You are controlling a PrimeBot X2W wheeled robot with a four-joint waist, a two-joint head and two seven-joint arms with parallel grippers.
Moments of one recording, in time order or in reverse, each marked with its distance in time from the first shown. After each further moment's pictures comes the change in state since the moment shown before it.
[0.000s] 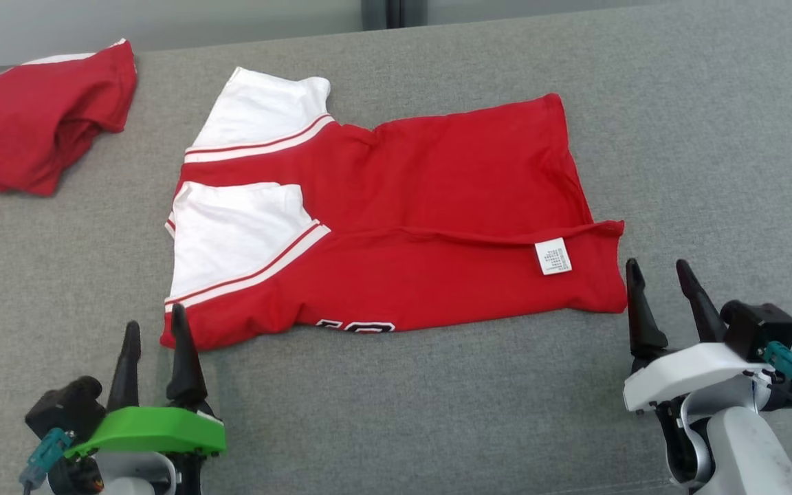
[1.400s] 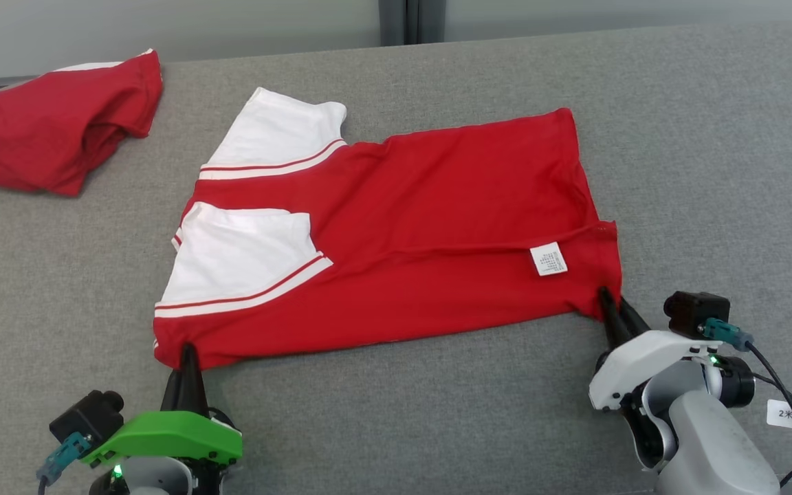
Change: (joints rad) left arm 0.015 0.003 -0.085 0.065 -0.253 0.099 0.094; right arm -0.141 0.001 0.076 0.325 0.056 0.000 0.084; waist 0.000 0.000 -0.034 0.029
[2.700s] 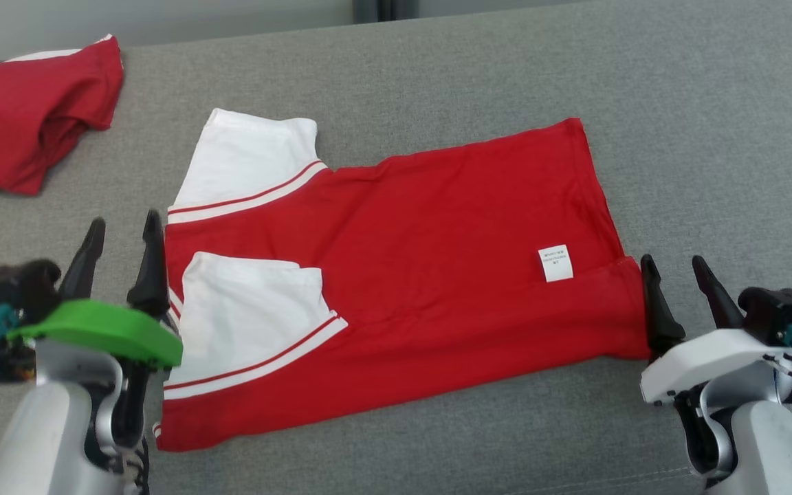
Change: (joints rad) left arm -0.152 0.249 -0.082 -0.225 0.144 0.028 0.119; right arm 0.189 -0.001 -0.130 -0.453 -0.074 0.000 0.084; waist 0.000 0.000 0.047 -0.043
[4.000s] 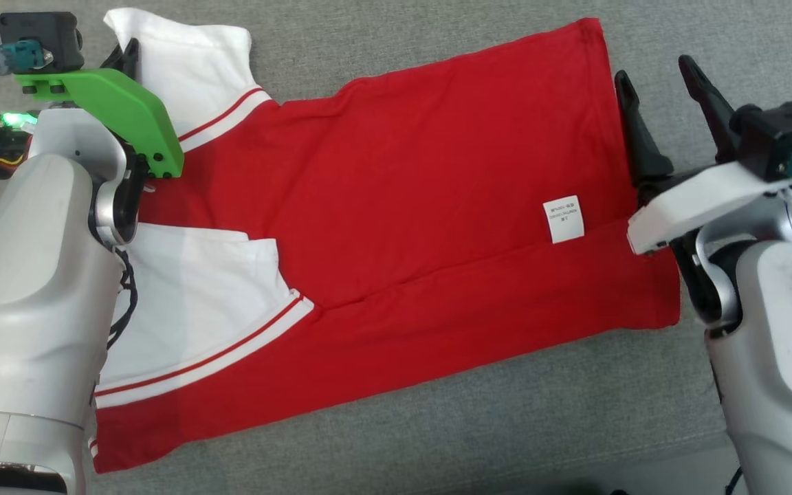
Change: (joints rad) left arm -0.698 -0.040 -0.172 0.593 0.131 -0.039 0.199; right arm -0.360 -0.088 0.144 -0.101 -0.080 0.000 0.102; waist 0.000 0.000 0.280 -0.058
